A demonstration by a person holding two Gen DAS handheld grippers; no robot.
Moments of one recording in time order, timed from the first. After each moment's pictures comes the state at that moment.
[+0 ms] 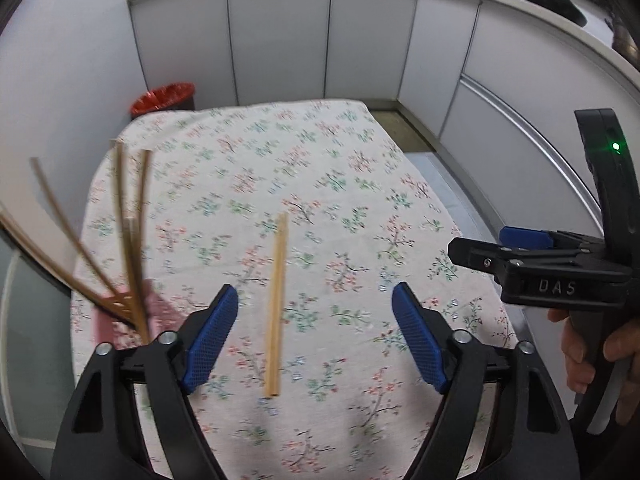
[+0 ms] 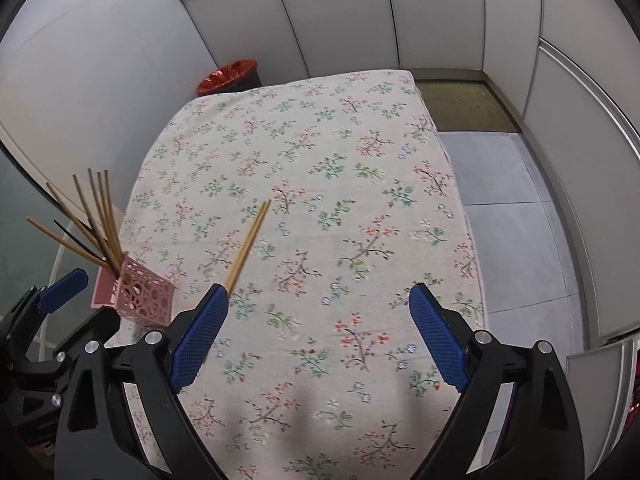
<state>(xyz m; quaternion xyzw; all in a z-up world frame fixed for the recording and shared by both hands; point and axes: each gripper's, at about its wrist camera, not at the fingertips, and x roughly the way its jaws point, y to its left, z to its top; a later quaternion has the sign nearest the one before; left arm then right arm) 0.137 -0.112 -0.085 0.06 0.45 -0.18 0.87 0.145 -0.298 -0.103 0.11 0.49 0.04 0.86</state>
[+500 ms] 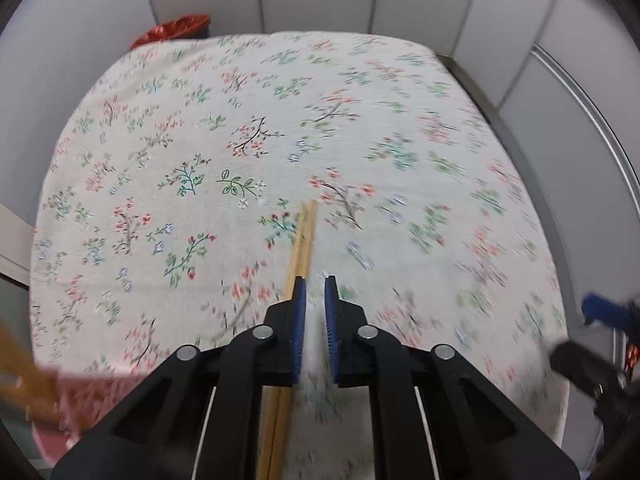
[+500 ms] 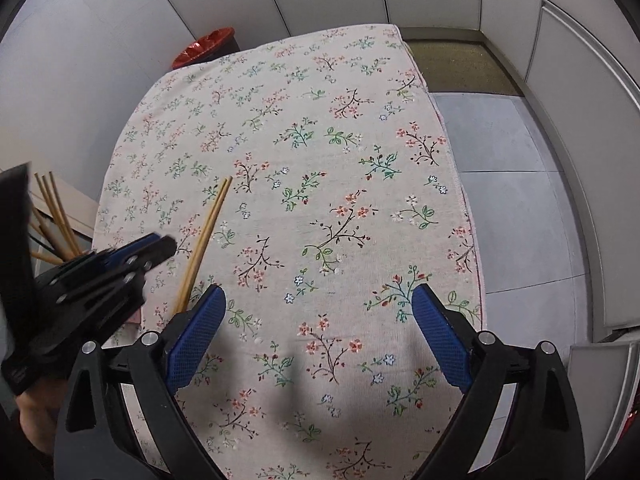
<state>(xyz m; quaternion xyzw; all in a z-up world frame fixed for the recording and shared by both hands) 0.265 -0.129 -0.187 0.04 0.55 -0.10 0.83 0.184 -0.319 -0.148 0.13 0.55 0.04 0.82</state>
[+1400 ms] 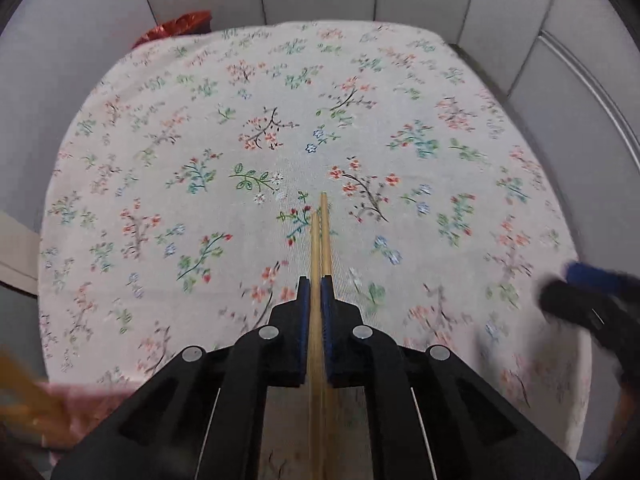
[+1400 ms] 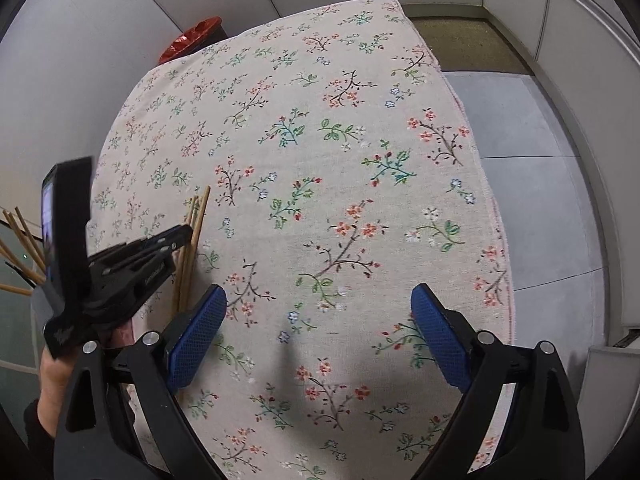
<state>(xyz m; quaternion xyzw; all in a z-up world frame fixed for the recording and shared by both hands) 0.249 -0.121 -0.180 0.09 0.54 -0.10 0.83 0.223 -0.322 -0.177 0.17 0.57 0.05 0.80</state>
